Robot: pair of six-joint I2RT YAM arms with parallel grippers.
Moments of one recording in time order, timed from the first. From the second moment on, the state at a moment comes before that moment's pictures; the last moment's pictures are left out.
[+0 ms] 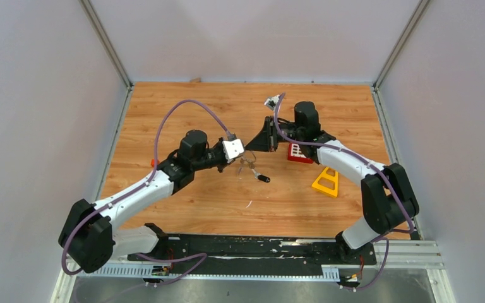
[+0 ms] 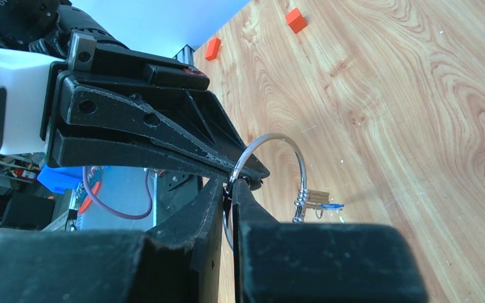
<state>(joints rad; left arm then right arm) -0.65 1.19 0.73 0.11 0.44 0.49 0.46 1.57 1.01 0.29 -1.00 0.45</state>
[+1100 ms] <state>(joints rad) -0.65 1.36 1.19 -0.57 0.39 0.36 0.45 1.44 1.01 0.10 -0.91 0.18</state>
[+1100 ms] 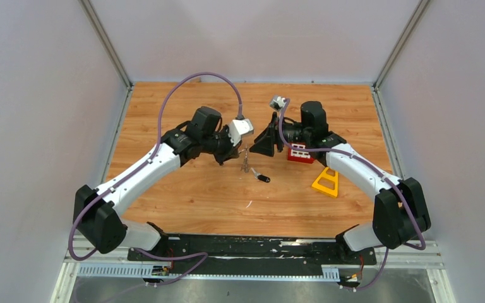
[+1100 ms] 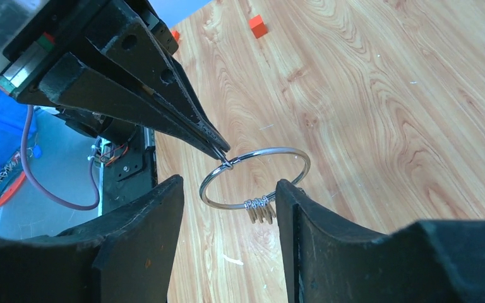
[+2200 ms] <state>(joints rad) -0.65 1.38 1.31 -0.58 0.43 0.13 0.50 1.42 1.00 0.03 -0.86 -0.07</state>
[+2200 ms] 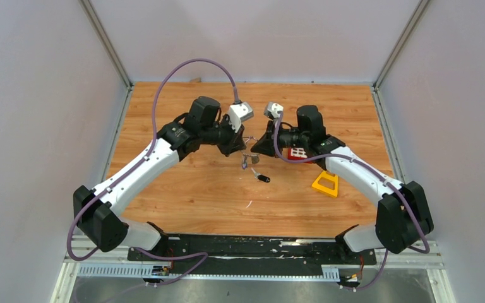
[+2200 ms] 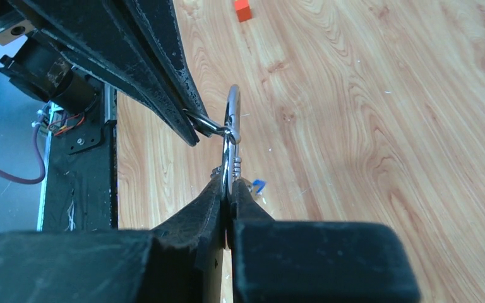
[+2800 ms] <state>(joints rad) -0.60 1.32 1.10 -0.38 0.41 0.36 0.47 1.40 1.02 0.02 -0.75 0.24</state>
